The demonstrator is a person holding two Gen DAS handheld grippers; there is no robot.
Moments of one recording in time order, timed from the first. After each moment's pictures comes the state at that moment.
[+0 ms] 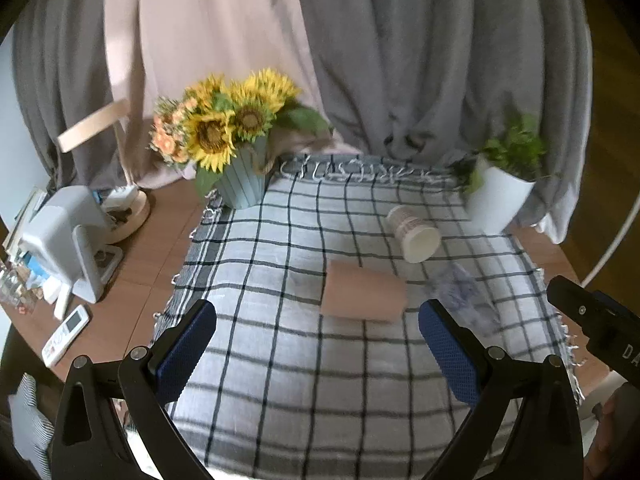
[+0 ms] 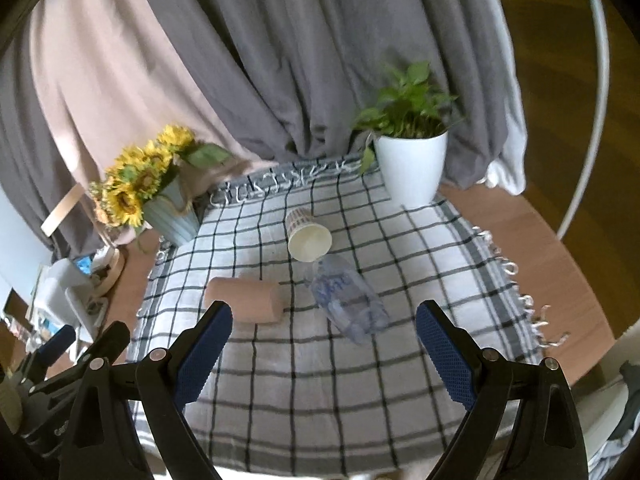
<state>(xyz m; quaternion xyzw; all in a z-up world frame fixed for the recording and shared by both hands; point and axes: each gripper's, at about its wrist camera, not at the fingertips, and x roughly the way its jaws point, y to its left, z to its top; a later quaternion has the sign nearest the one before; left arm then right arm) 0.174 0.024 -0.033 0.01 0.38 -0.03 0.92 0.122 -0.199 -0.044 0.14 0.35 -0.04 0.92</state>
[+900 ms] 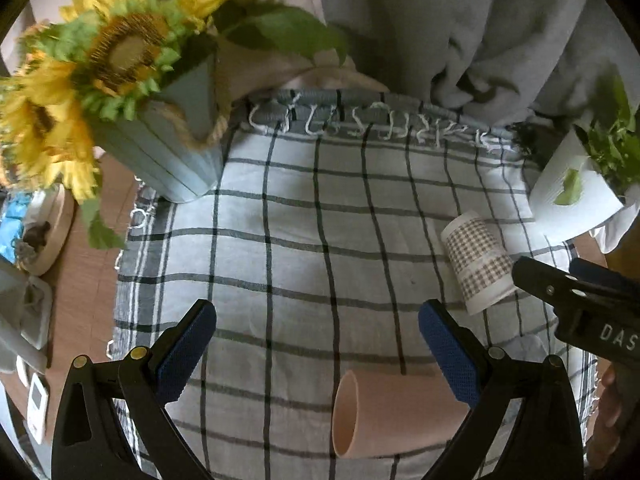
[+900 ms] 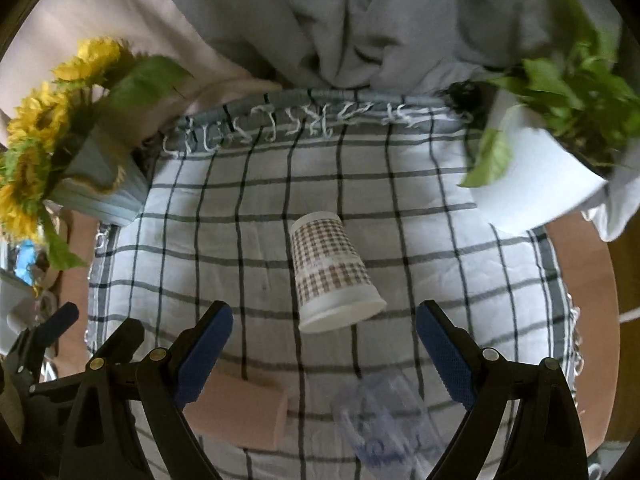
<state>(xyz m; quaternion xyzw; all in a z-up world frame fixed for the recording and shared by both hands) 0.405 0.023 -0.120 0.01 0.53 -0.05 0.84 0.402 -0.167 -0.119 0.08 0.56 -0.01 0.82</state>
